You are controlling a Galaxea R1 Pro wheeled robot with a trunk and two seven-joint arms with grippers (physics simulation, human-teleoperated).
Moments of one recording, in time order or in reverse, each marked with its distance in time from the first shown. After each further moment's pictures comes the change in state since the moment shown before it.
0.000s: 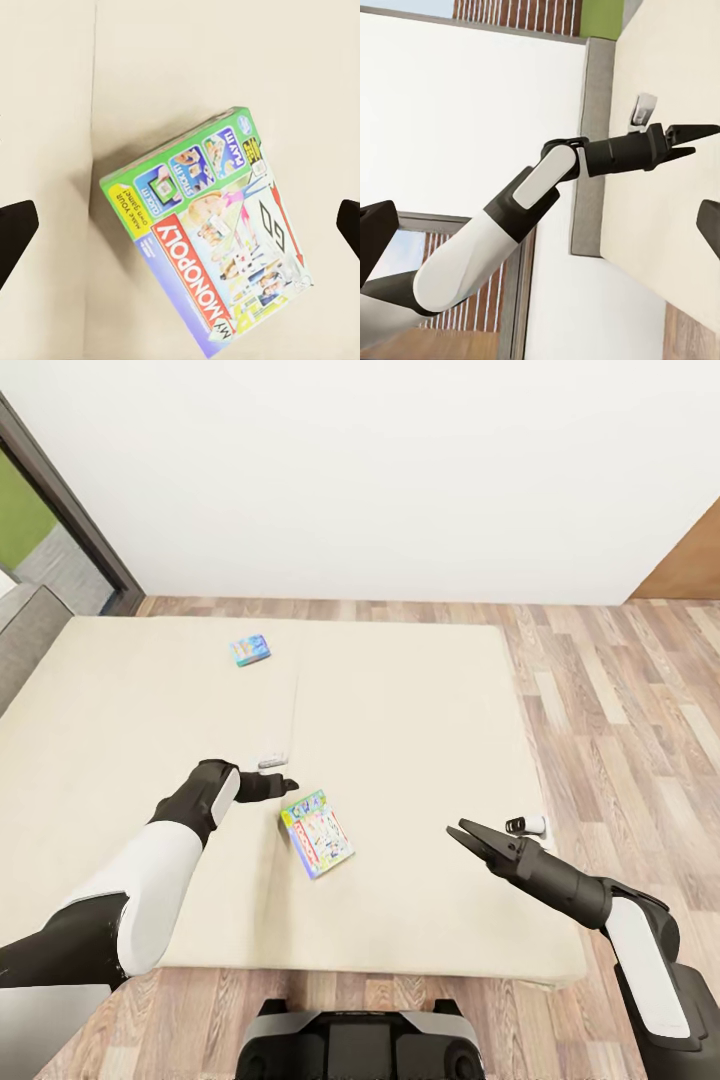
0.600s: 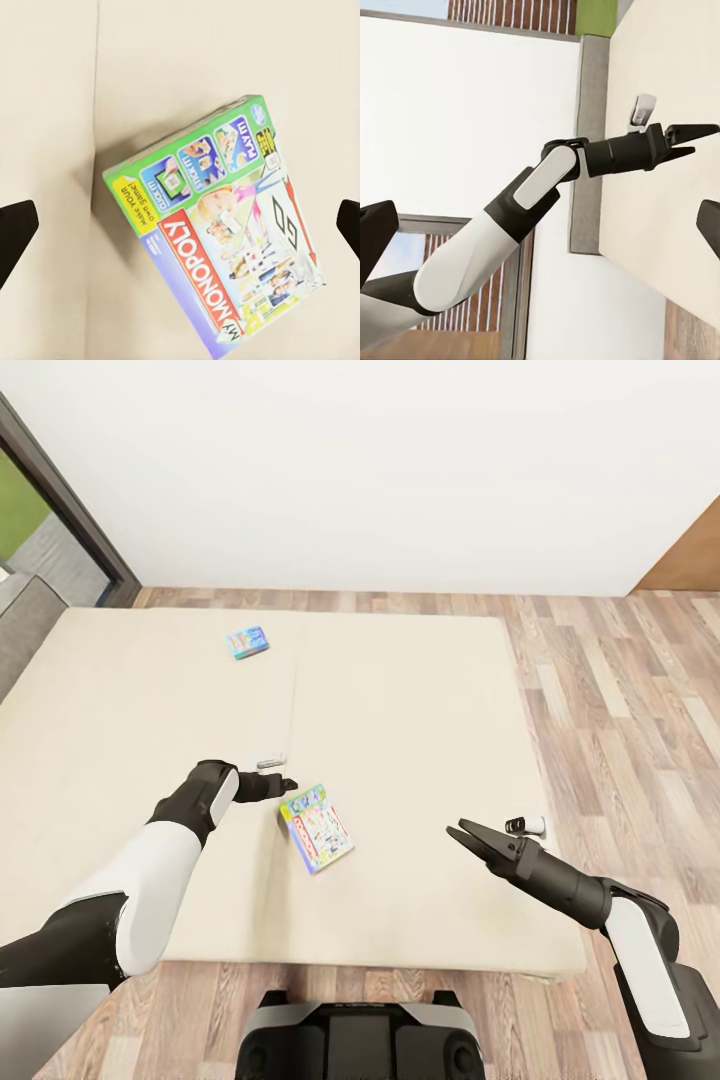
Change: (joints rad) left arm 0.000 0.005 0.002 0.004 0.001 -0.011 -0.006; right arm 0.000 0.001 0.000 0.000 0.000 0.000 0.000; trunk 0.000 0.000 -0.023
